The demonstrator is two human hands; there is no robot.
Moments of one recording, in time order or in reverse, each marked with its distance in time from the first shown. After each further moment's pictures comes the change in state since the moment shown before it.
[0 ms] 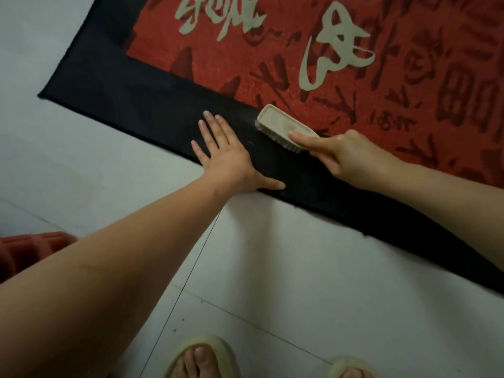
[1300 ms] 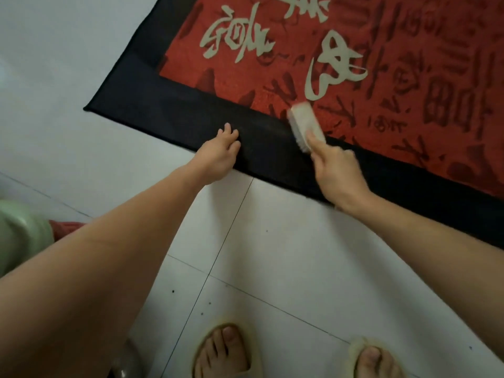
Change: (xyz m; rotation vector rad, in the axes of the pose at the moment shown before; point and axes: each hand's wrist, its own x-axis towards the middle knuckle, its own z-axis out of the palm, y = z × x) left_hand -0.001 -0.071 -0.027 -0.284 0.050 0.341; right_hand -0.015 -0.054 0.048 0.168 0.280 0.329
